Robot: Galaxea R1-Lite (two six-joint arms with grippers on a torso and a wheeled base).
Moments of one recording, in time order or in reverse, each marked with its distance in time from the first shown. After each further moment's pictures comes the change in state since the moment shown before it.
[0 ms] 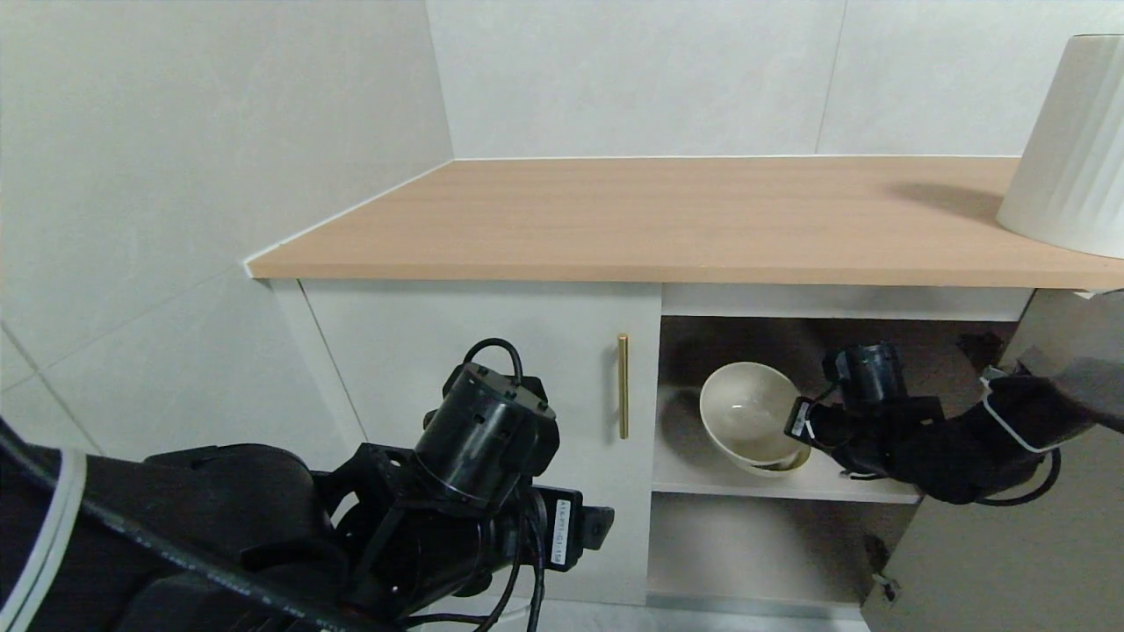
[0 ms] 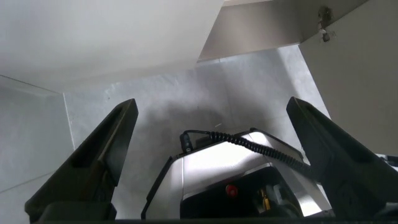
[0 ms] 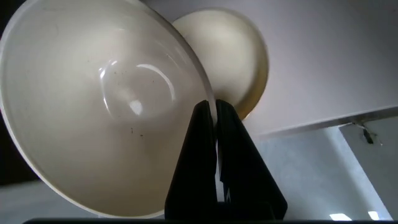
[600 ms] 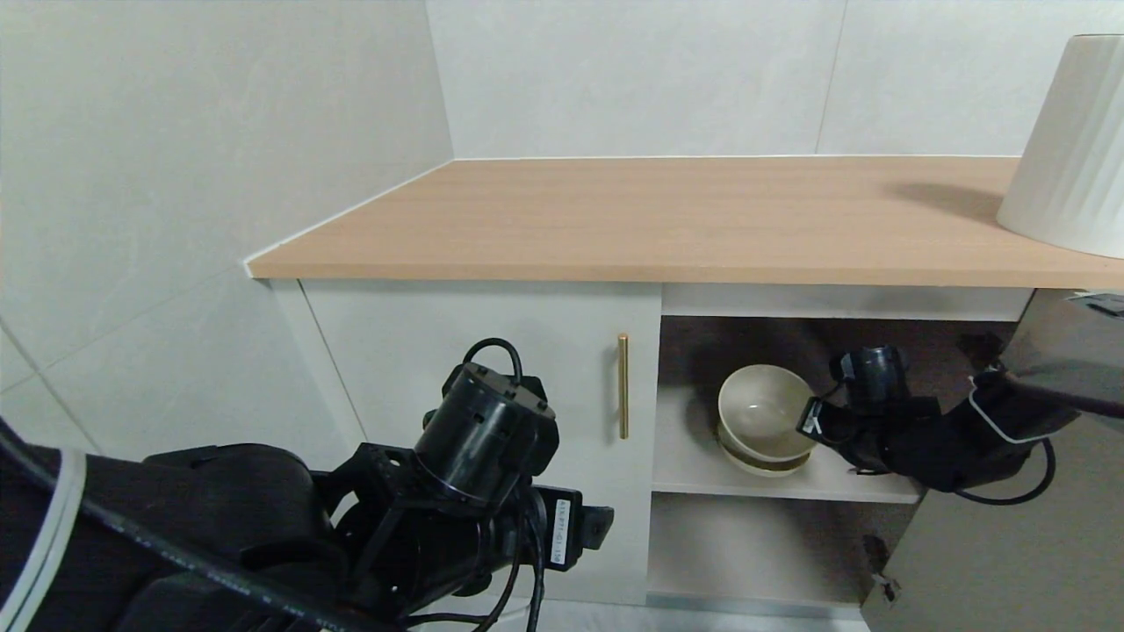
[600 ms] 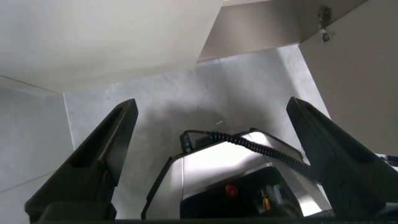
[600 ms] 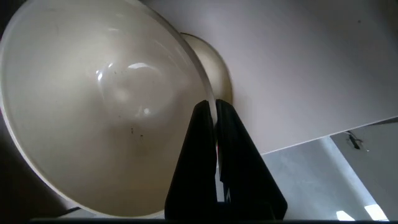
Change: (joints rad) left arm 0.004 0.000 0.000 0.000 0.000 0.001; right arm -0.066 0.085 -0.064 0.002 -0.013 0.009
